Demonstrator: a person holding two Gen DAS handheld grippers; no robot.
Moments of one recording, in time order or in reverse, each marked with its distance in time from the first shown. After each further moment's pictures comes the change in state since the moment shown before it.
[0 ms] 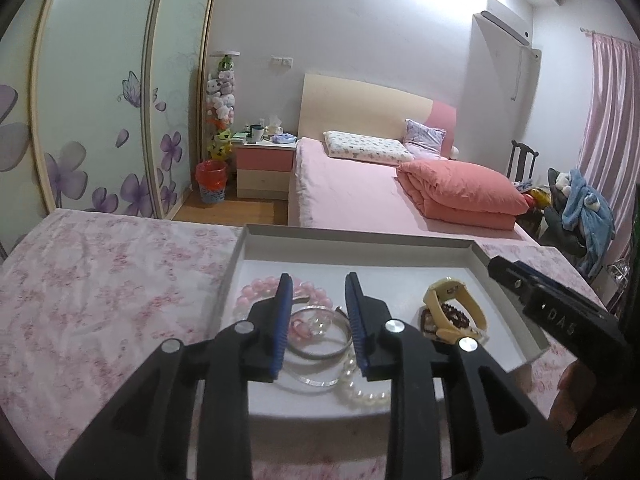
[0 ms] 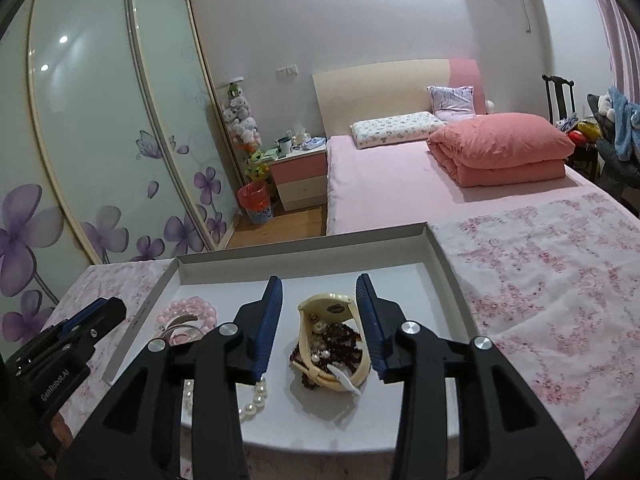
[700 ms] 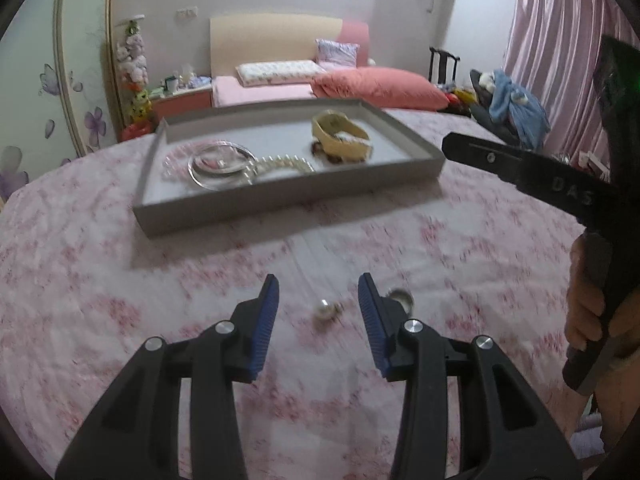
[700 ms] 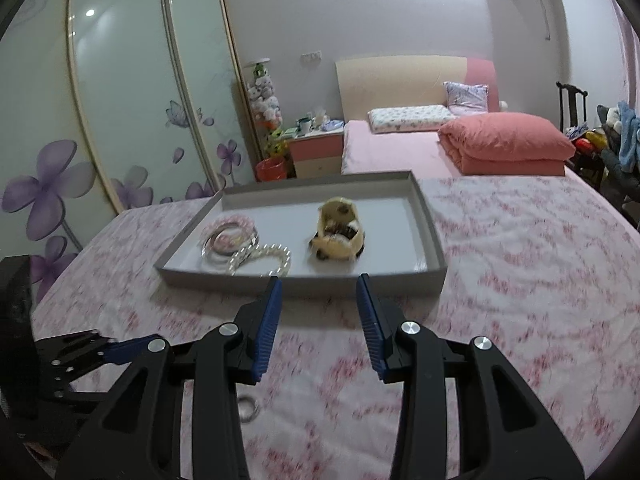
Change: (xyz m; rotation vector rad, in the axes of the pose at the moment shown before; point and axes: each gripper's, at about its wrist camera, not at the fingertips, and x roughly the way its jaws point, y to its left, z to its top) left arm -0.066 -0.039 -0.105 0.235 0.281 -0.233; right arm -0.096 -0.004 -0.062 -0.081 0.071 0.057
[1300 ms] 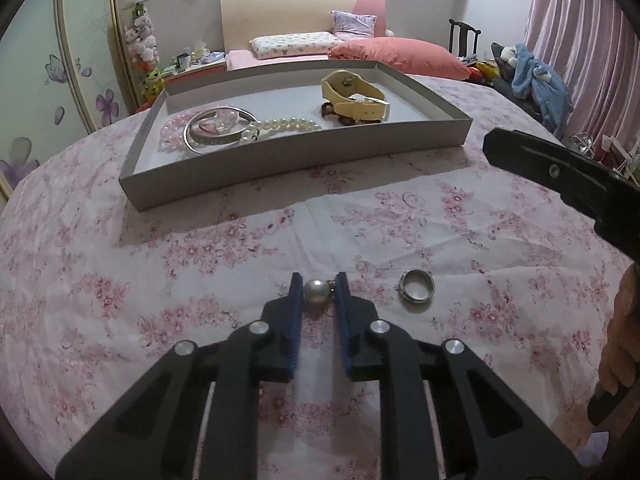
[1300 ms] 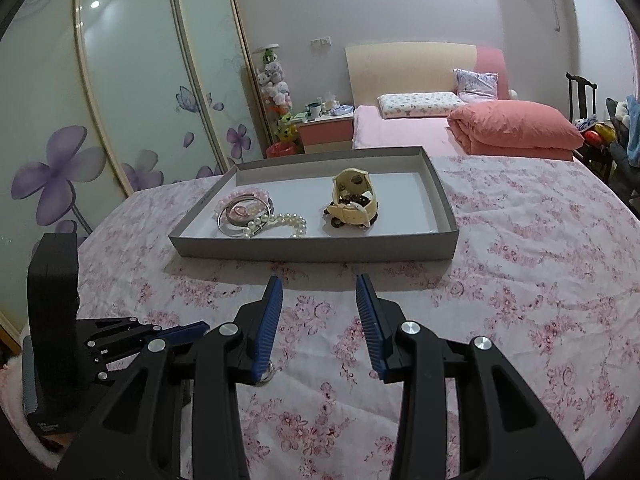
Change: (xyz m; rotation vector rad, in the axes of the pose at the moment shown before) left arm 0.029 -0.006 -0.004 -0.004 0.100 0.091; right arm -0.009 0.006 -0.020 -0.008 0.049 0.031
